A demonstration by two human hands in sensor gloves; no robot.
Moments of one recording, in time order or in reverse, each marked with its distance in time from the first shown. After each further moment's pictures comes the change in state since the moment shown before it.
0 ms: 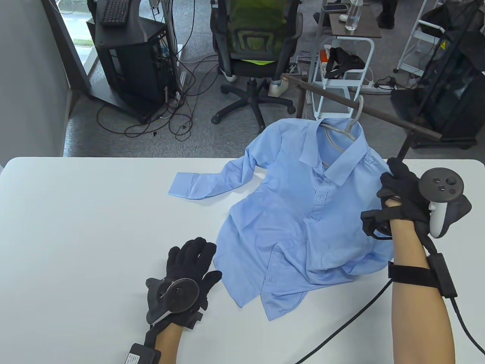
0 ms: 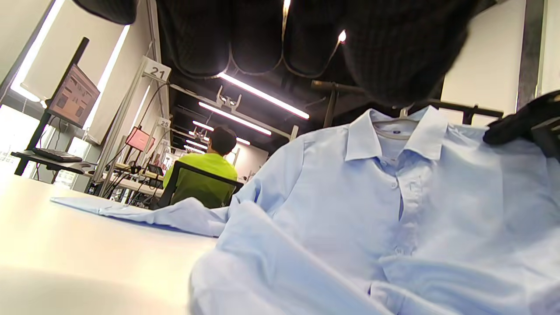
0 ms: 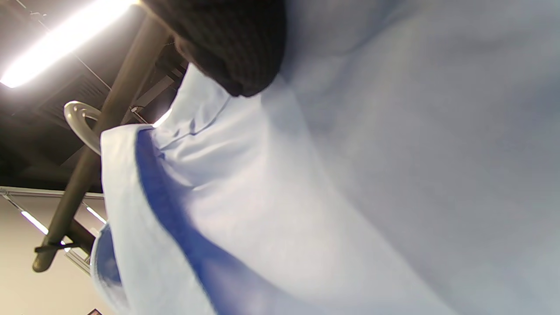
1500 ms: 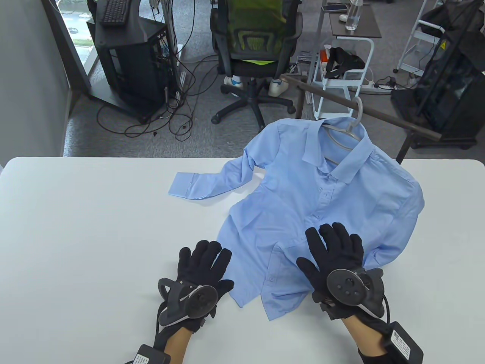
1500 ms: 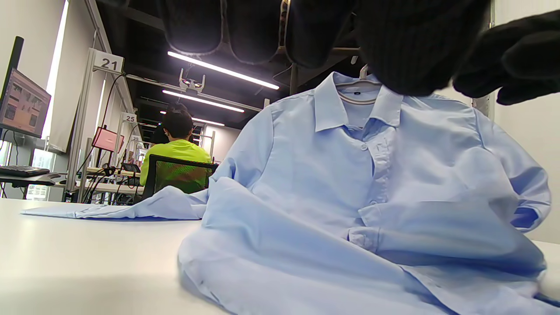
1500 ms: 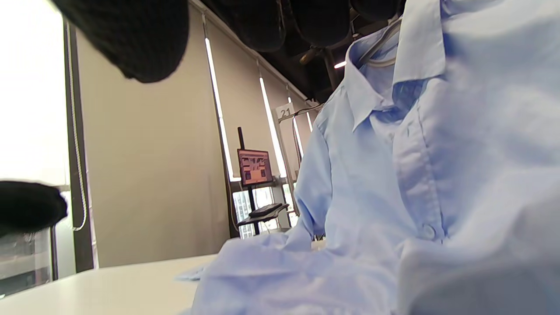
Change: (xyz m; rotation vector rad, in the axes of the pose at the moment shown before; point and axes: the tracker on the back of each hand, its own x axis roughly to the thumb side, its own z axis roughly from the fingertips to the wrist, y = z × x) left_hand 0.031 -0.009 -0.001 -0.075 -0.118 -0.141; right_hand -0.018 0.081 0.194 0.200 -0.831 0.347
